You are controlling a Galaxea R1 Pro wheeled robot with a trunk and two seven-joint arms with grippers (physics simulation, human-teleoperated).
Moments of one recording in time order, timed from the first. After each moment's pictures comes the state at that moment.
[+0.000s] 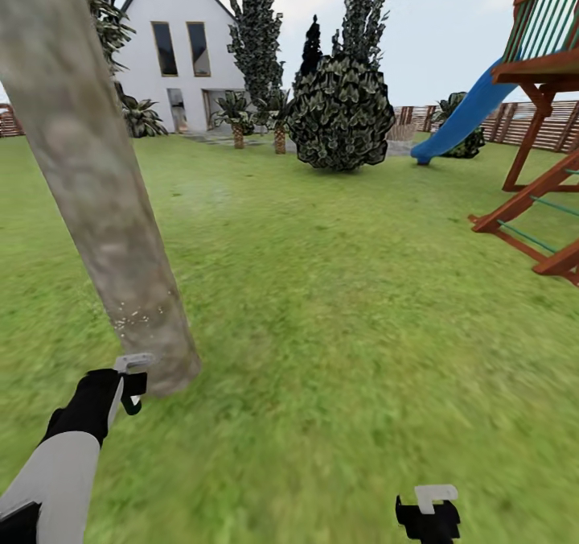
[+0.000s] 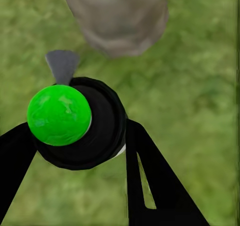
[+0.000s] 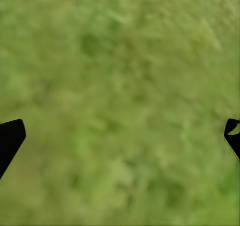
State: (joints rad) left arm -0.77 0.12 0.50 -0.68 -0.43 0.59 -0.12; right arm -0.45 -0.01 -0.54 -0.12 0.67 -0.35 -0.23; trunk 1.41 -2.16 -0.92
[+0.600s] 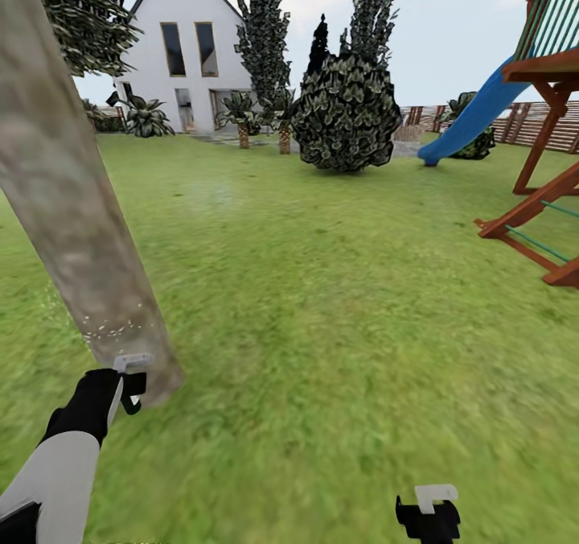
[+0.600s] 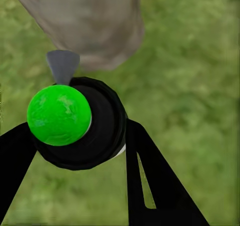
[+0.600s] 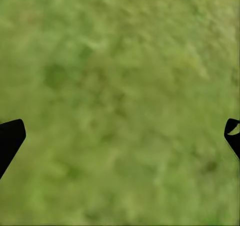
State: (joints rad) left arm -0.77 0.12 0.50 -0.68 -0.43 0.59 -0.12; right arm -0.45 -0.01 -0.54 -0.13 0.67 -0.35 -0.23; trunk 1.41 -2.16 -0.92
